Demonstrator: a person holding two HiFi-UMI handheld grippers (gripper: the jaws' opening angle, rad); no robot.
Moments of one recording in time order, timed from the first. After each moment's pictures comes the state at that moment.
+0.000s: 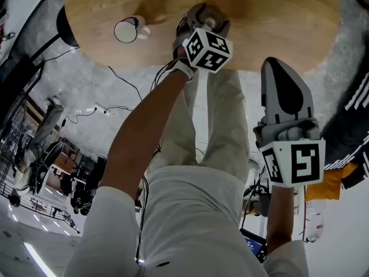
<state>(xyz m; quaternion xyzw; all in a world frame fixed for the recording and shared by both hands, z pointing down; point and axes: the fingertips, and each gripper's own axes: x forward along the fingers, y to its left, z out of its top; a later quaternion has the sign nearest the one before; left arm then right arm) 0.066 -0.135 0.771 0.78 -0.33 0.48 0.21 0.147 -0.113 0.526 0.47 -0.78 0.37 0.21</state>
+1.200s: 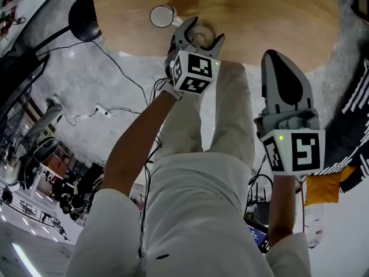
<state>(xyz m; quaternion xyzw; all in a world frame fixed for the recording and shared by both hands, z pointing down) -0.036 -0.098 0.641 0.81 -0.38 0.39 0.22 0.063 -0.099 0.452 0.47 -0.80 0.31 0.20</state>
